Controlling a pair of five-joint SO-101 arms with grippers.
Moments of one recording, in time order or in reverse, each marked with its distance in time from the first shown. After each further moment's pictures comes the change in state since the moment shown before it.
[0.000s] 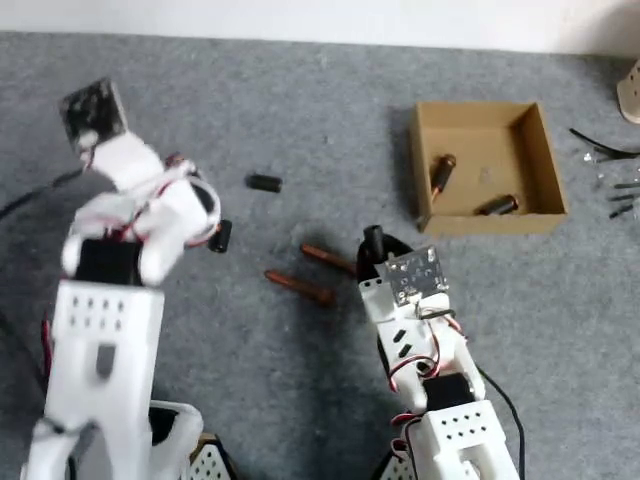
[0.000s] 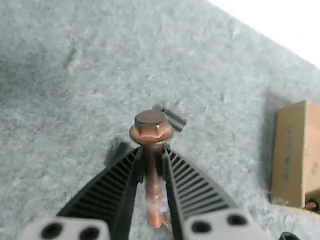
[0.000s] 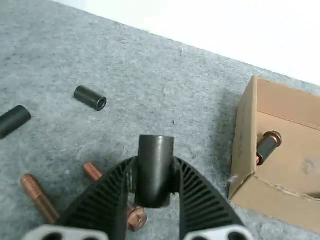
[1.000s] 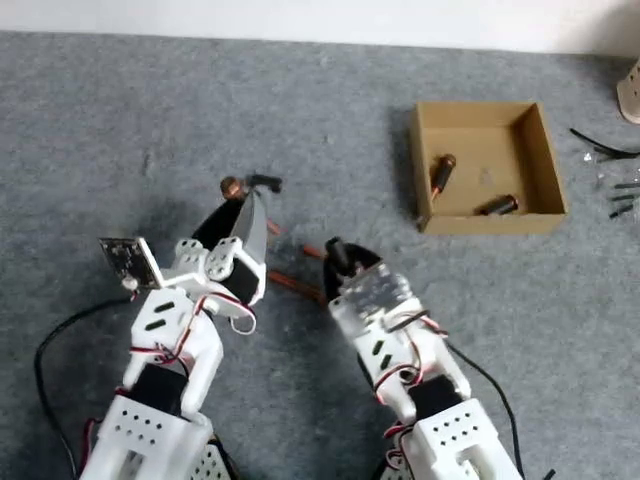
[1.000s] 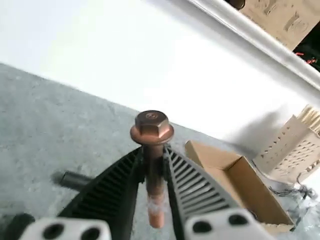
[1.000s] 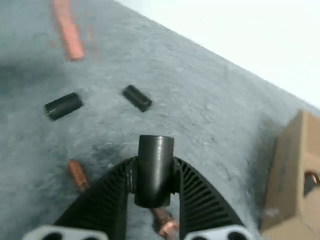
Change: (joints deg) left arm 13.6 -40.6 57.8 -55.7 2.6; right arm -11.1 0.0 0.0 0.0 8.9
